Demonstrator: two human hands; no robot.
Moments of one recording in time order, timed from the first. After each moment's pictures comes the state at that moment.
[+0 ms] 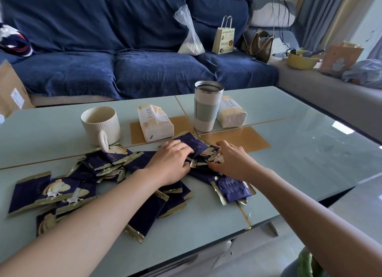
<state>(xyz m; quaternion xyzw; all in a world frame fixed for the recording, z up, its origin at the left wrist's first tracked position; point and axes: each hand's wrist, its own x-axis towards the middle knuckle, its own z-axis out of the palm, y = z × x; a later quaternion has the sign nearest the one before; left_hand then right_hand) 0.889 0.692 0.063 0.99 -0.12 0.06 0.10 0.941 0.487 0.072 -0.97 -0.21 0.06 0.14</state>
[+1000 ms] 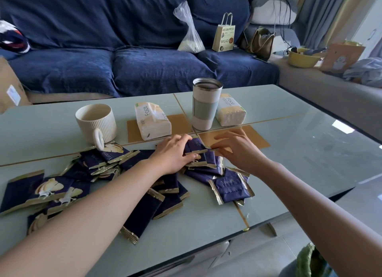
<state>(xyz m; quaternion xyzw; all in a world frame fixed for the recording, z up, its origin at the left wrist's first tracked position) 0.918 0.688 0.060 0.98 -0.03 0.00 0.18 0.960 0.467 0.082 -0.92 -0.35 -0.08 0.17</state>
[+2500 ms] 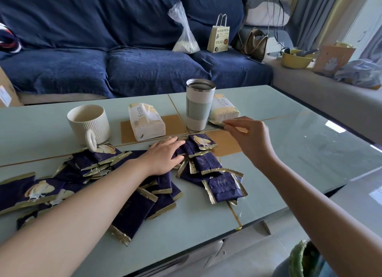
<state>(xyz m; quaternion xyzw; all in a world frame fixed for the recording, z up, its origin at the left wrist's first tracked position) 0.918 0.702 0.051 0.98 -0.09 -0.04 0.15 0.960 0.452 0.101 -0.84 -0.19 -0.21 0.45</state>
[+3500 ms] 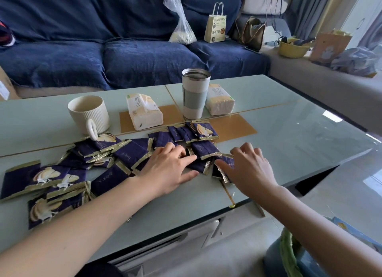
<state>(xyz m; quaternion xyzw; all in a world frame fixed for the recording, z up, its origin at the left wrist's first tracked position) 0.837 0.661 0.062 0.99 -0.16 0.05 0.02 0.860 0.439 0.079 -0.99 -0.10 -0.04 0.06</state>
